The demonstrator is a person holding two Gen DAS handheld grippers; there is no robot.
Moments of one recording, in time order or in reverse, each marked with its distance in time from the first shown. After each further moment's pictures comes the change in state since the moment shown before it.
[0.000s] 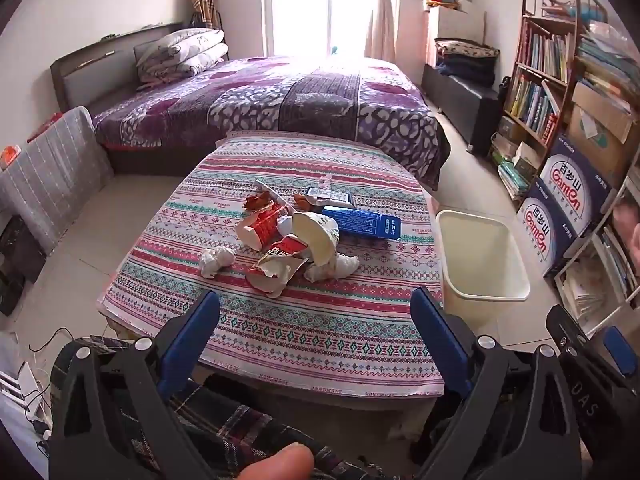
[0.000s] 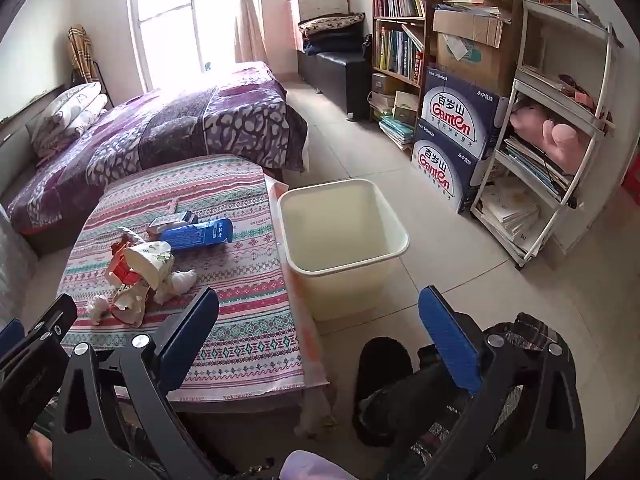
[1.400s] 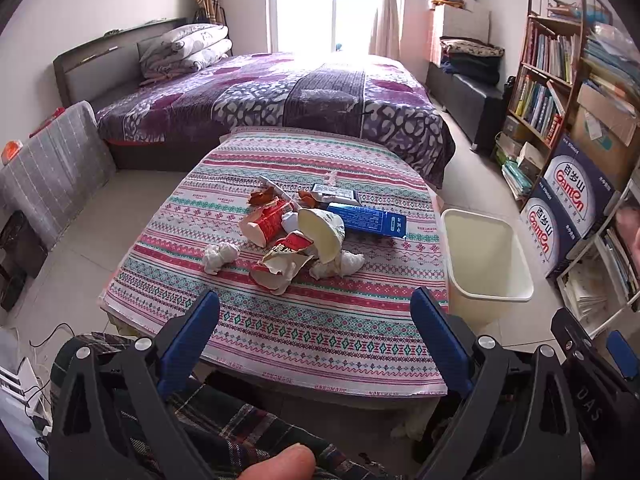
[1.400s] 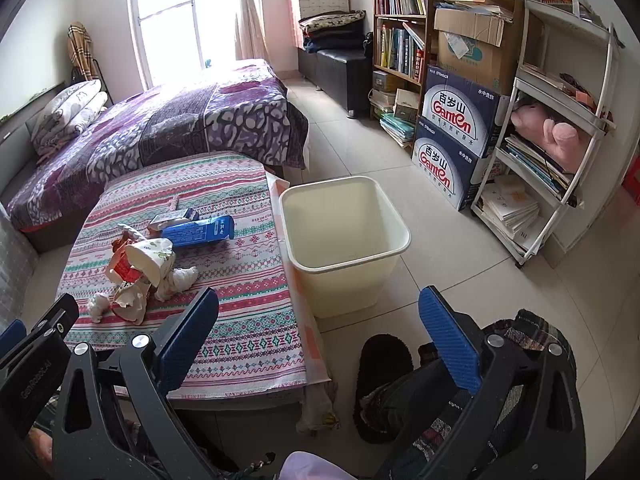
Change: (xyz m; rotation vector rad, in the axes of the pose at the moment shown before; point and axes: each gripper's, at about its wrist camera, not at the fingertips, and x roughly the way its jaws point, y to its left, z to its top) left arm 0.004 0.007 -0.004 -0.009 0.008 0.005; right arm 0.001 0.003 -0.002 -0.004 0.006 0.000
